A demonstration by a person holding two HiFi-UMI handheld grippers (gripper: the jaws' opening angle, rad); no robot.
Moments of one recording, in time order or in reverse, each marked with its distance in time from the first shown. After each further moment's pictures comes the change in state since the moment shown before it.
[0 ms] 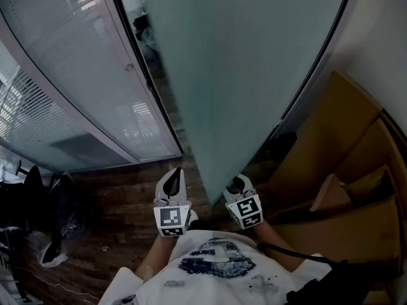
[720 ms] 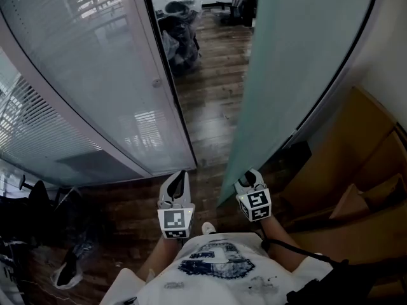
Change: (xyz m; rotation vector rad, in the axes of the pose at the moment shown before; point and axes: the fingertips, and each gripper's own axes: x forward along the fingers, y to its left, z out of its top) left arm 0.038 0.117 0.003 0.014 -0.025 -0.050; right arm 0.116 -0.008 0.031 0.022 -0.005 -0.132
